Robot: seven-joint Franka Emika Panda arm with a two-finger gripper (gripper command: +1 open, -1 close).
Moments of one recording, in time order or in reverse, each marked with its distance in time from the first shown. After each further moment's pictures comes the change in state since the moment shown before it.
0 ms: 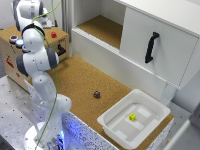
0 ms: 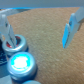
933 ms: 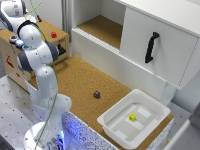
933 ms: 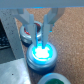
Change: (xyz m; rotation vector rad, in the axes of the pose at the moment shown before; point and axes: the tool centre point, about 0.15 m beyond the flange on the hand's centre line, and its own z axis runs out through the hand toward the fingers) arm -0.004 -0.049 0.034 -0.085 -0.099 -0.043
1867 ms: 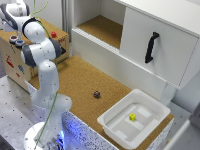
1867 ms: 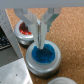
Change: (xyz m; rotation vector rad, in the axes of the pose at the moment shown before) arm 0.018 0.001 0.017 0.068 -0.046 0.099
